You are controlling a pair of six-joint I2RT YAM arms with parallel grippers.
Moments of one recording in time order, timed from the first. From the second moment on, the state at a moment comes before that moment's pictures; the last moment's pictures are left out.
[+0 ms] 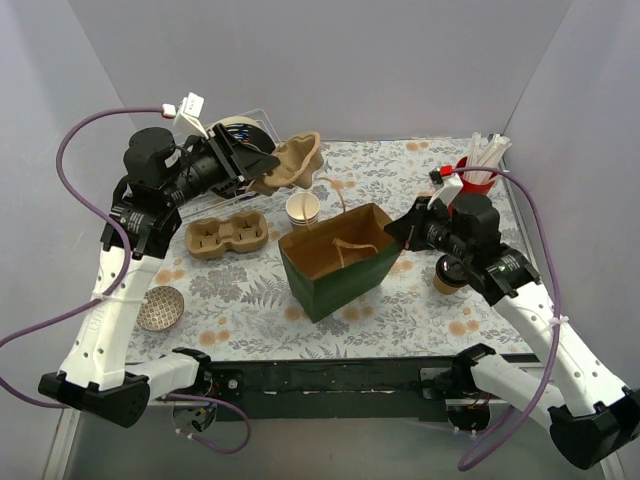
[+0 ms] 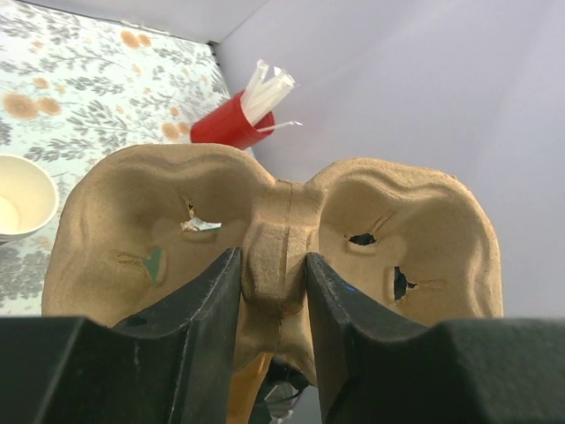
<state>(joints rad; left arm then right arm) -0.30 1.15 1.54 -0.52 0.47 -0.82 0.46 0.90 0.95 -0.42 -0.27 0.47</state>
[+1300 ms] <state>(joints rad) -0.72 1.24 1.61 -0.46 -0.11 -0.65 0.99 0.77 0.79 -0.28 0.66 0.85</state>
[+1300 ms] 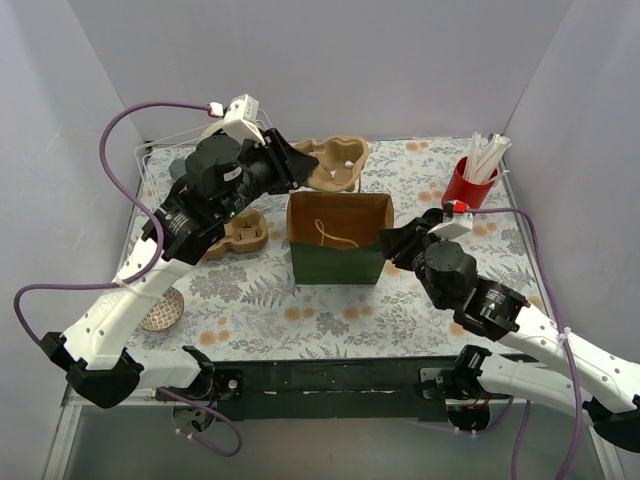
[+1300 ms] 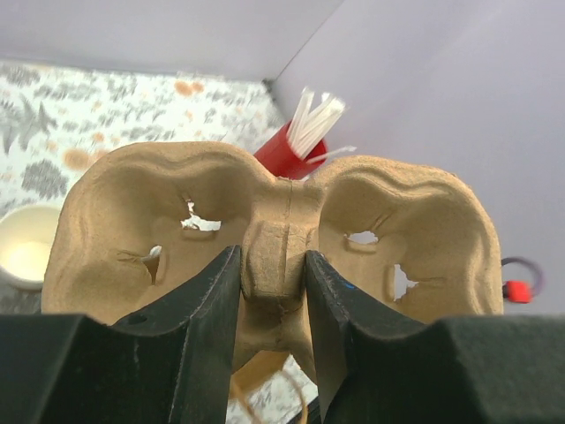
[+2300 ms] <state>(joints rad) -0.72 1.08 1.69 -0.73 -0.14 -0.83 0.37 1.40 1.63 -0.60 -0.45 -0.17</state>
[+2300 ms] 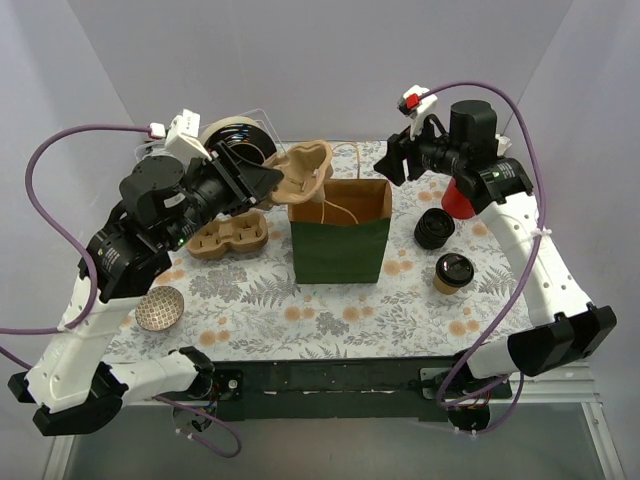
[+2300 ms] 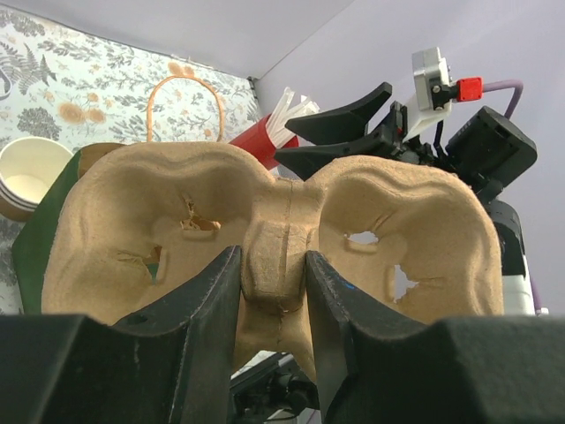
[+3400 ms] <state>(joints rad) -0.72 1.19 1.69 -0.72 -0.12 -0.72 0.29 1.61 1.66 -0.77 -0.77 -0.40</state>
